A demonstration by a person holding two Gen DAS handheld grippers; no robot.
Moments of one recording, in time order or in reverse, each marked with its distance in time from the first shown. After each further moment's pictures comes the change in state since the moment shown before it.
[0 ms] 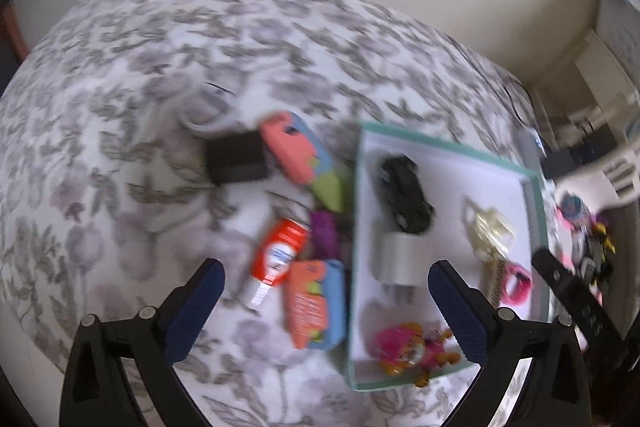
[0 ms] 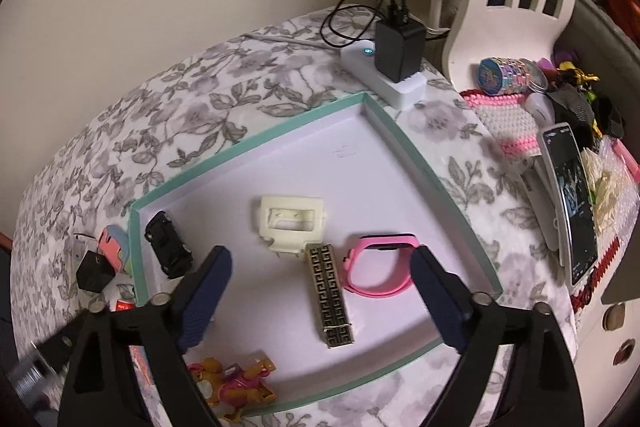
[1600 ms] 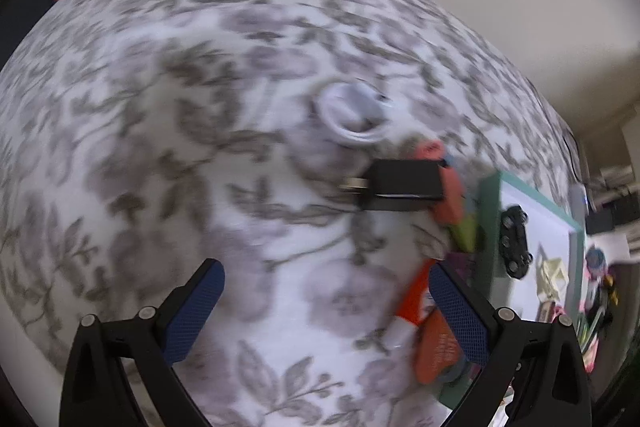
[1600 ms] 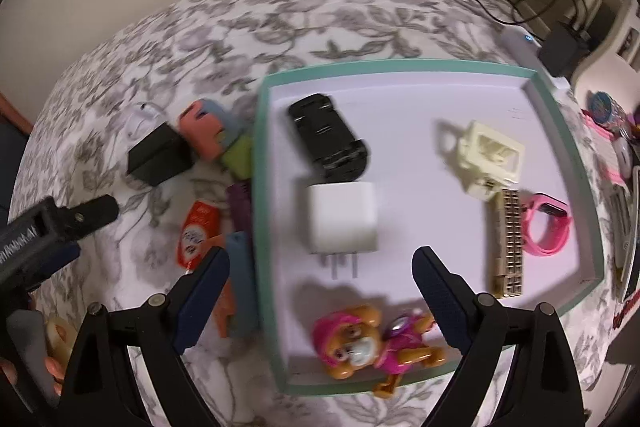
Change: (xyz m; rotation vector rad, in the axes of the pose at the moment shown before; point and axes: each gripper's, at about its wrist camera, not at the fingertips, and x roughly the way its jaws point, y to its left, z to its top) left arm 0.028 0.108 0.025 -0.136 0.039 0.019; right arm 0.027 0.122 -0.059 -0.293 0.162 0.094
